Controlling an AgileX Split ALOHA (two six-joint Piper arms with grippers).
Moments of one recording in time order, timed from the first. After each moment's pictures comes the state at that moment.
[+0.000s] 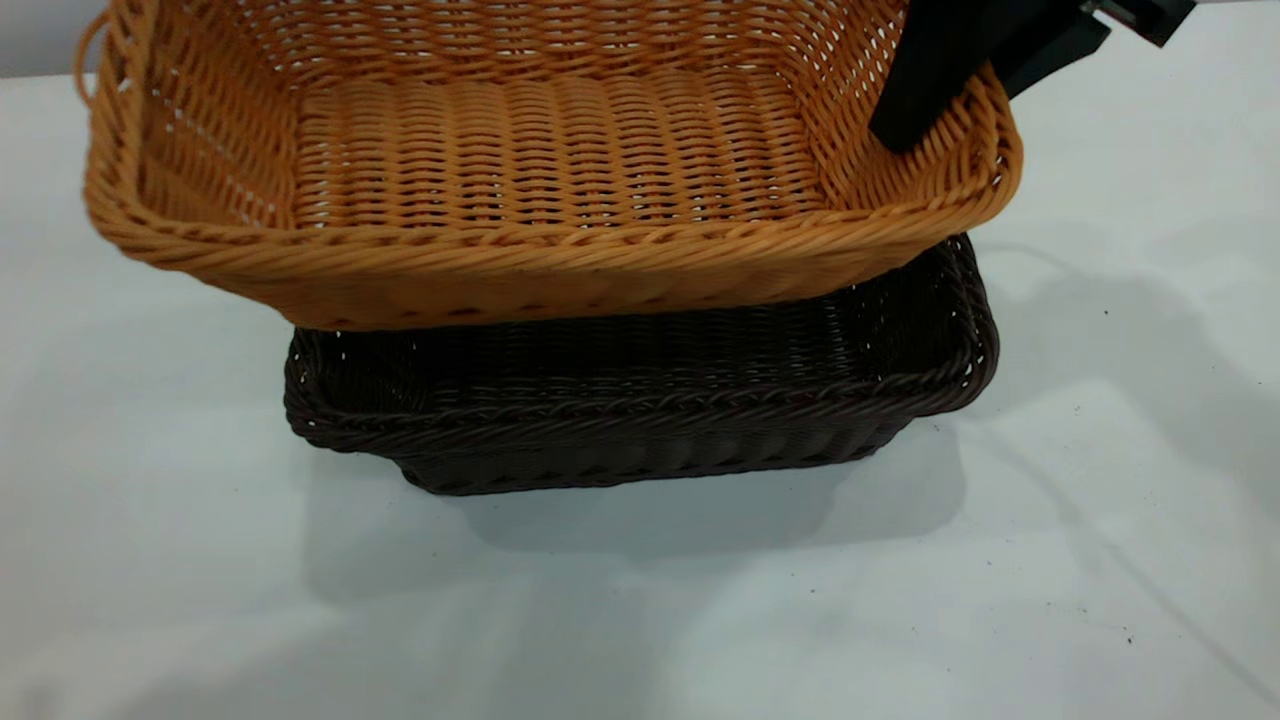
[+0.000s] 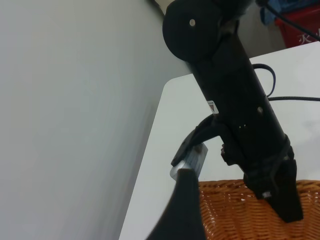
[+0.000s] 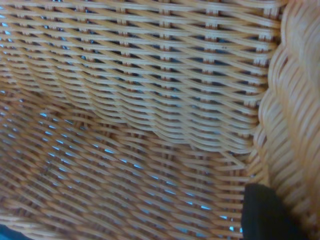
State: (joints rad) left arm -0.72 1.22 -1.02 -0.87 0.37 1.57; right arm 0.22 1.93 -1.31 0.65 1.12 -0.40
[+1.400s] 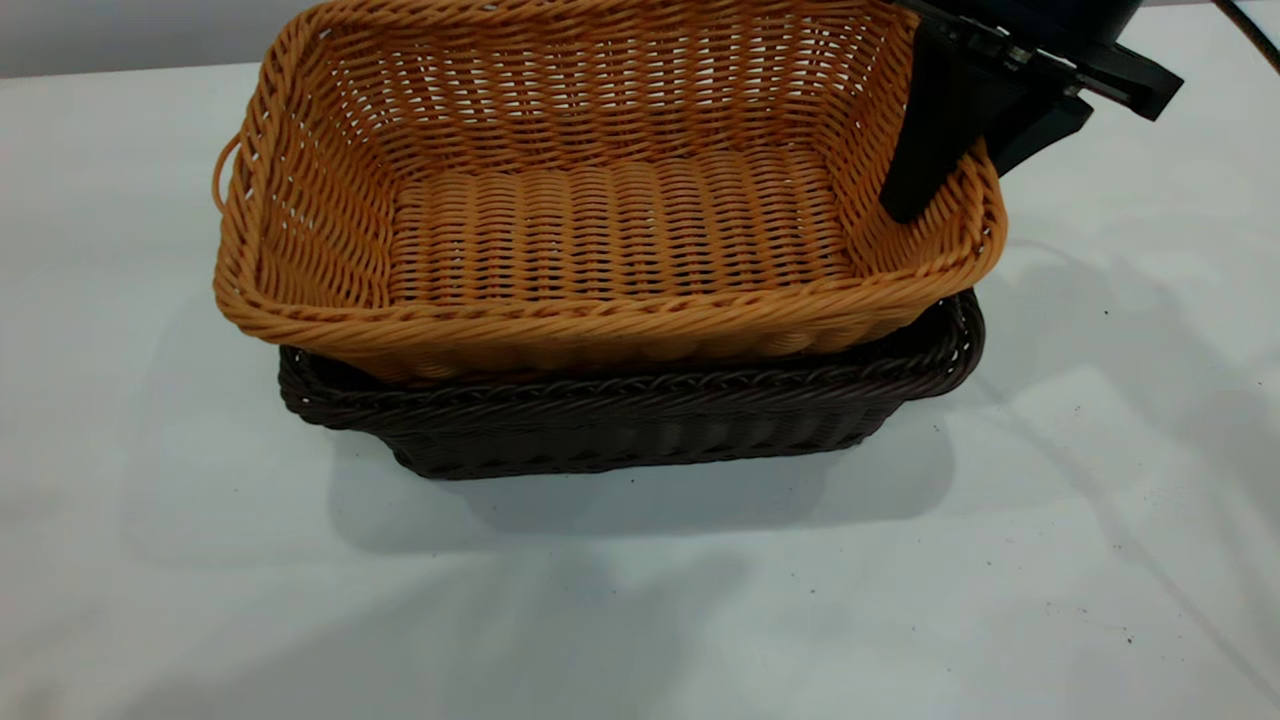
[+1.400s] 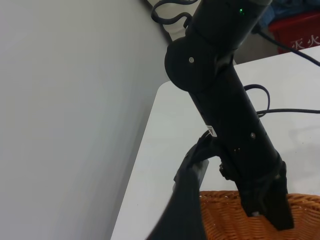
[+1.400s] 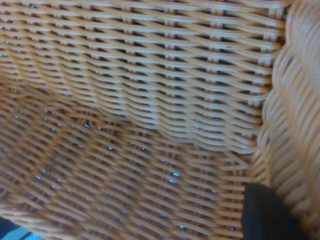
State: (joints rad) left arm -0.72 1.22 -1.02 -0.89 0.38 1.57; right arm 0.22 2.01 -1.31 0.60 1.06 -0.33
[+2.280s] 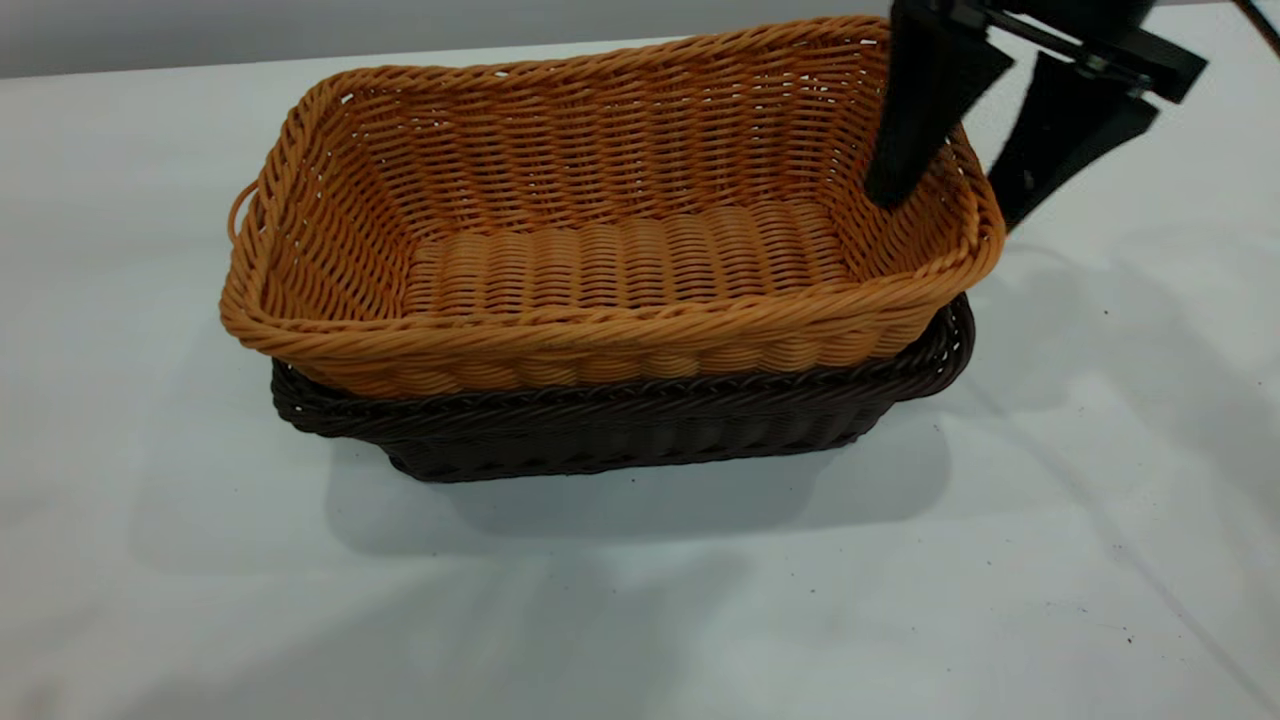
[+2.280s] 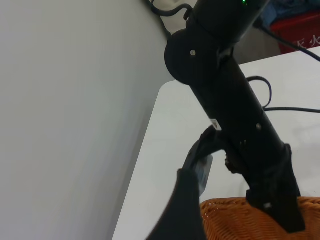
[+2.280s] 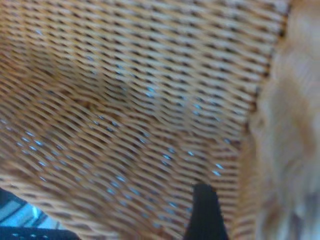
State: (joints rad) left arm -0.72 1.22 -1.02 -0.89 0.38 1.57; right arm 0.22 1.98 -1.32 0.54 1.12 -0.33
